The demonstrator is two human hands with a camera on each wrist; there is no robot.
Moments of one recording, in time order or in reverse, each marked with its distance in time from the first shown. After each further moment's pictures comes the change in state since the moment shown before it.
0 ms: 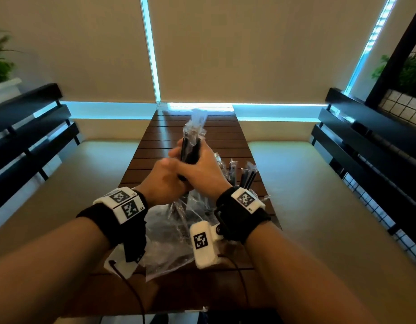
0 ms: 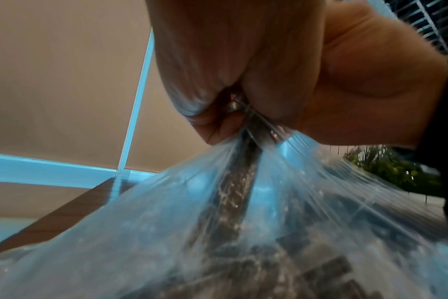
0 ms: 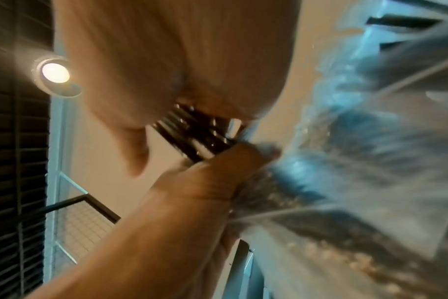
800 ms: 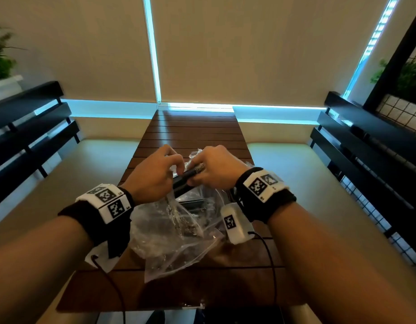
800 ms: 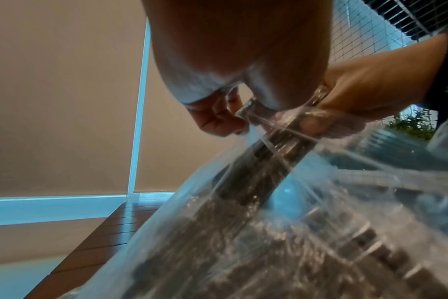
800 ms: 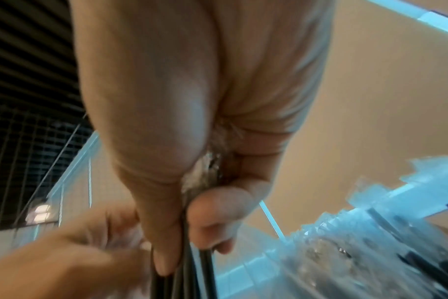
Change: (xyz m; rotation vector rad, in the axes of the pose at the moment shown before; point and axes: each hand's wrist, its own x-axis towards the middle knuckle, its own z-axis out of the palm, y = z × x) left_hand -0.010 -0.003 -0.022 0.381 0.028 0.013; right_hand 0.010 -0.024 -0.041 -0.987 -0.365 -0.082
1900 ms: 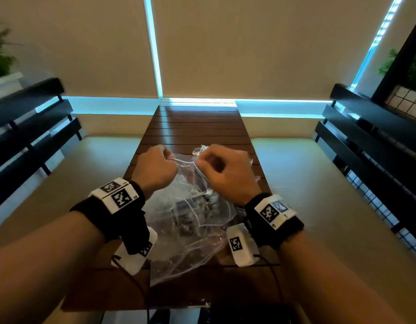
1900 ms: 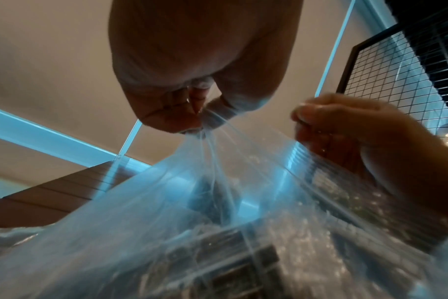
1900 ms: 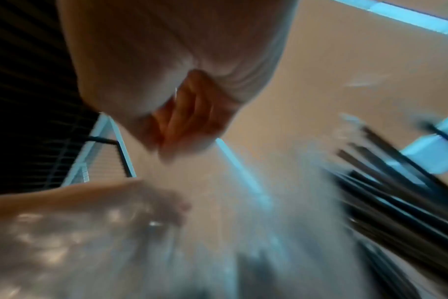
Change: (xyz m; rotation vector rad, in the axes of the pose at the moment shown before) left_hand 0.010 0.014 0.004 -0.295 0.190 -0.574; right_hand -0.021 0.014 0.037 0.341 0.614 -0.198
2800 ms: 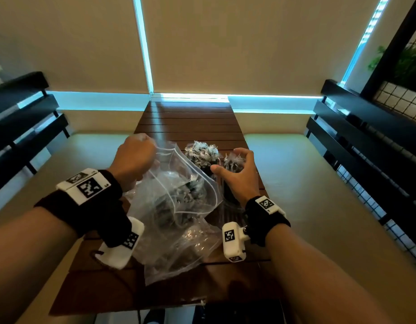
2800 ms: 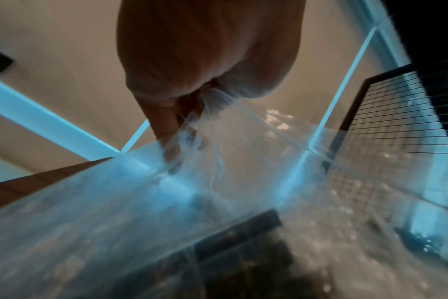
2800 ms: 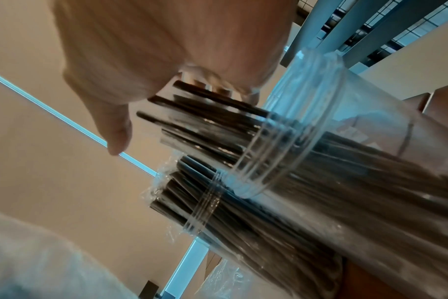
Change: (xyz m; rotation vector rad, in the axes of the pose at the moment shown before) left_hand 0.016 -0.004 -0.020 -0.410 -0.089 -0.138; right_hand -0.028 0.081 0.010 0.201 0.240 0.624
